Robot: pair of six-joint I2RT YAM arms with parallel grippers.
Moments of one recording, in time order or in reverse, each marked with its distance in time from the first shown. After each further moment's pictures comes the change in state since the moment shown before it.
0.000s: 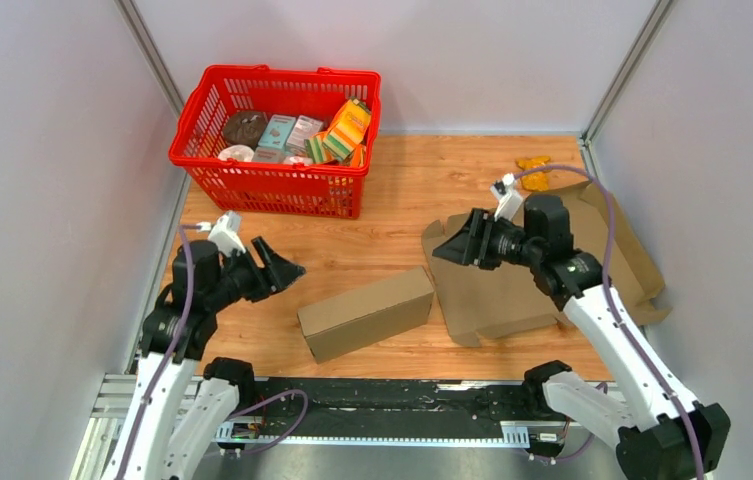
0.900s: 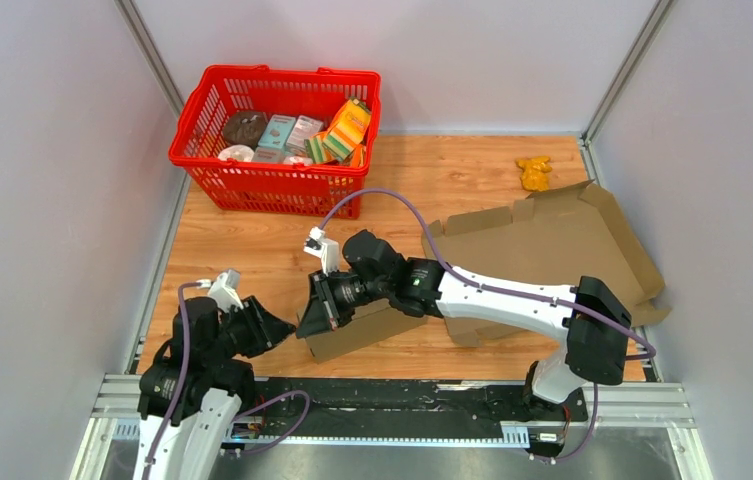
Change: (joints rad) left arm 0.000 -0.452 -0.173 -0.397 -0.037 0.006; right arm 0.838 0.626 0.426 0.289 0.120 0.167
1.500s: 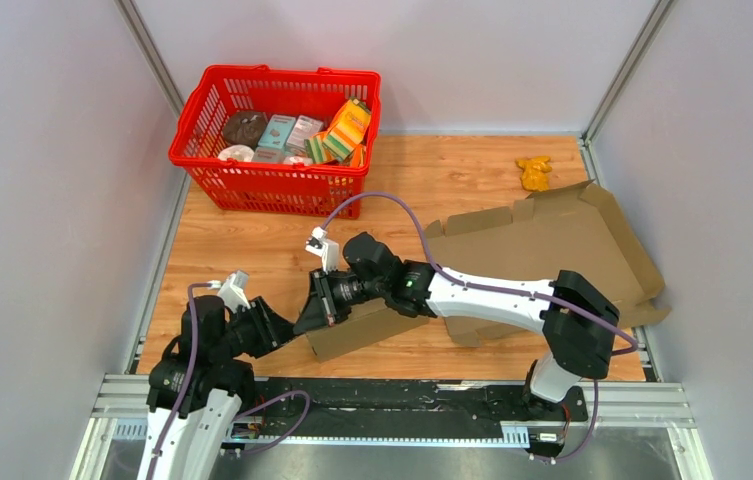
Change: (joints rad) left arm 0.000 -0.013 -0.104 0.065 0.101 -0.061; right arm -0.031 0.059 -0.068 0.162 -0.010 0.050
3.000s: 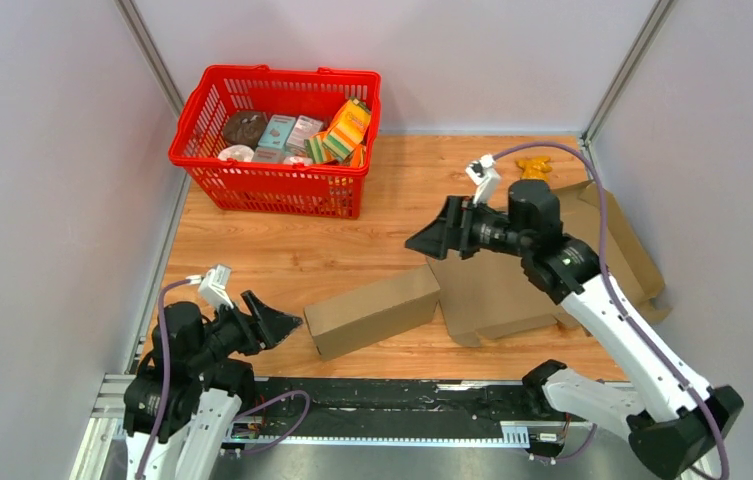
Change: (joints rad) left arm -0.001 -0.009 0.203 -0.029 -0.013 0.008; right arm -0.510 -0.574 -0.068 -0.436 0.023 -0.211
